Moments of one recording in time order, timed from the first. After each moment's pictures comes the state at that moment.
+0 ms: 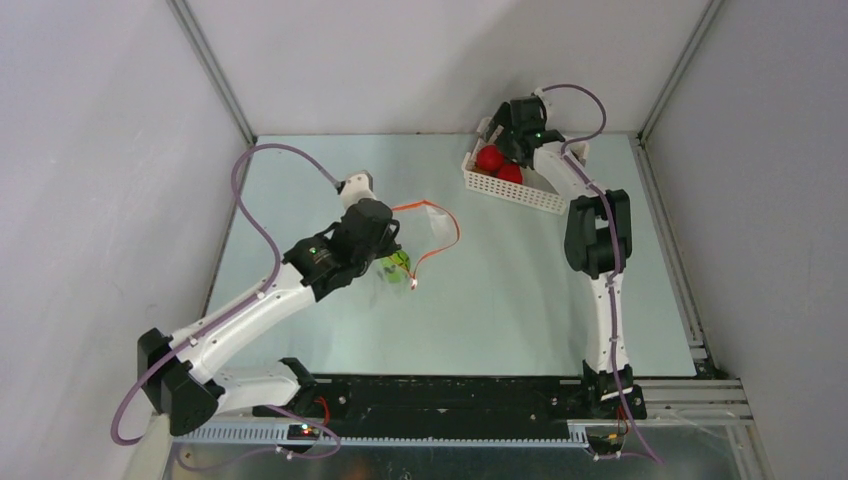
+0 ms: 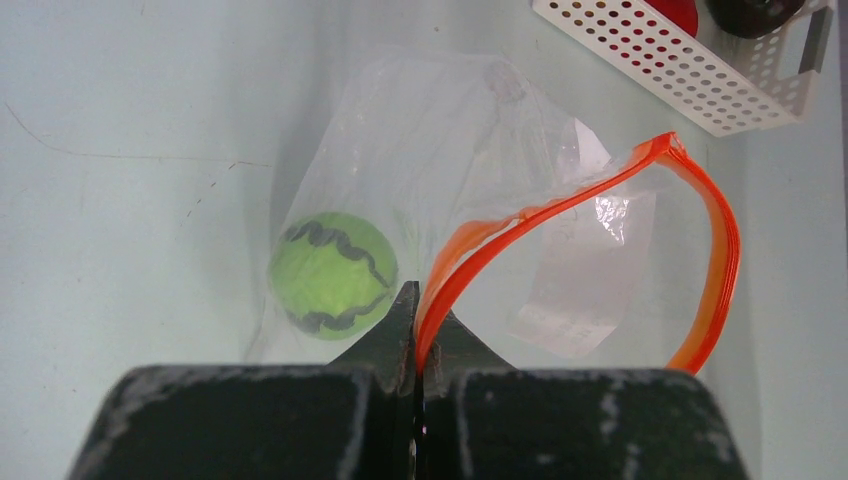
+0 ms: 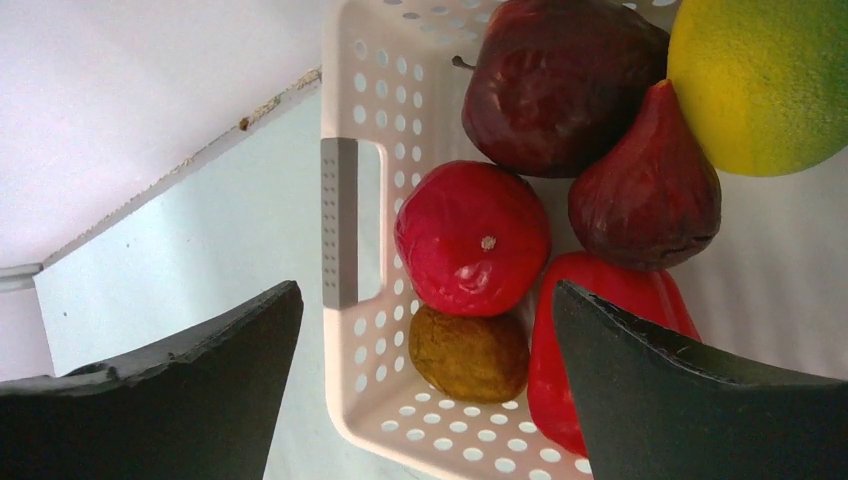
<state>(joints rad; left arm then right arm) -0.77 1.17 1.06 -0.55 -0.49 -0.77 0.26 2.30 2.05 -0.36 0.10 0.75</state>
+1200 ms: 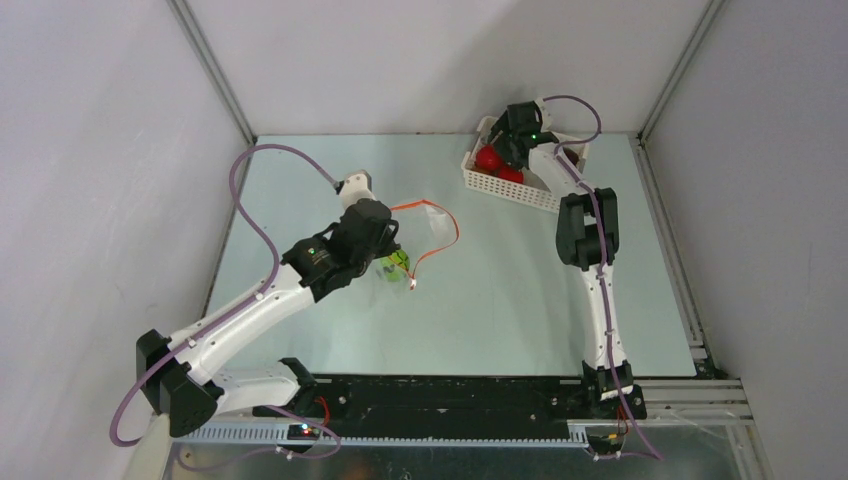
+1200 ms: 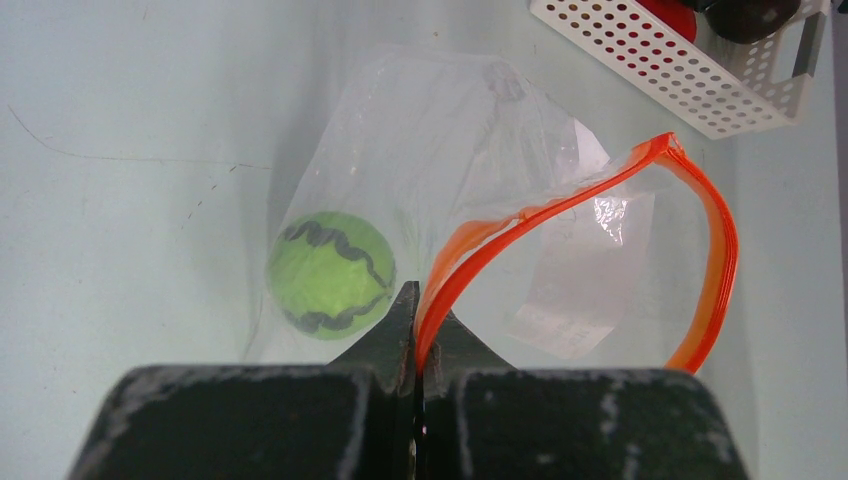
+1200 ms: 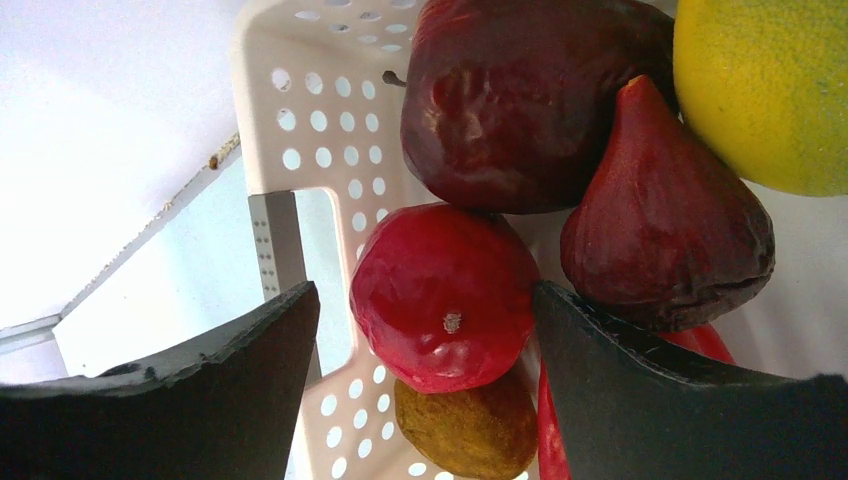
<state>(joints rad) -0.77 1.16 1.05 -0.54 -0.49 -0.77 0.24 2.48 2.21 -0.41 0.09 0.88</state>
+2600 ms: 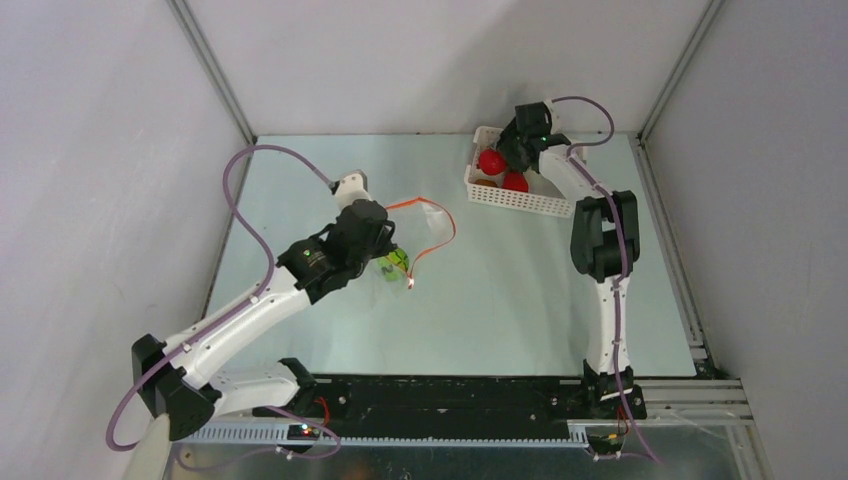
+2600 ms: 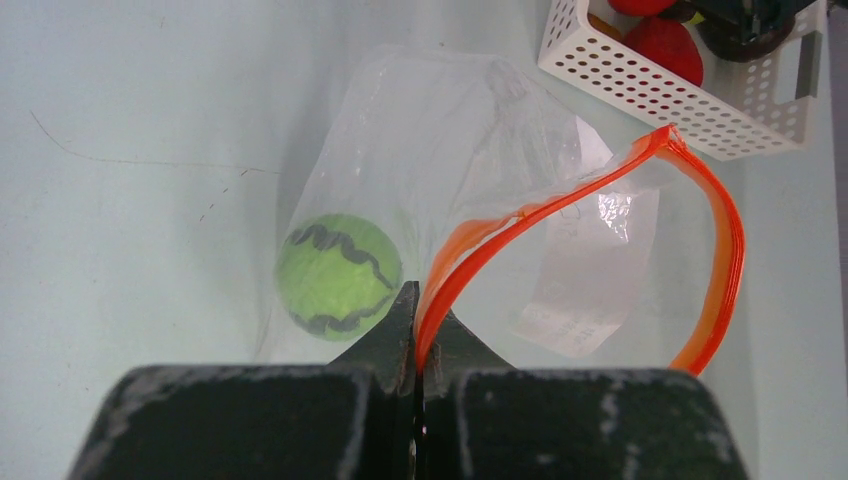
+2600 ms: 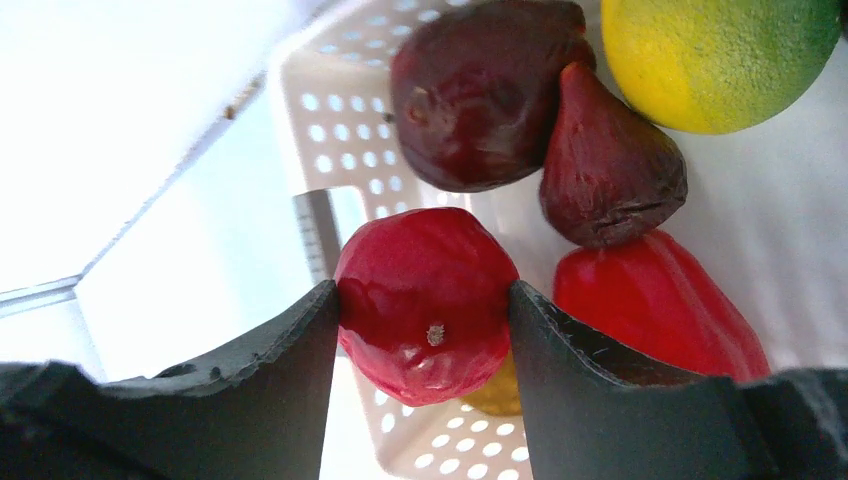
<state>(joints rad) -0.77 1.14 1.05 -0.56 -0.51 -0.77 0.24 2.27 1.97 -0.40 0.08 0.89</state>
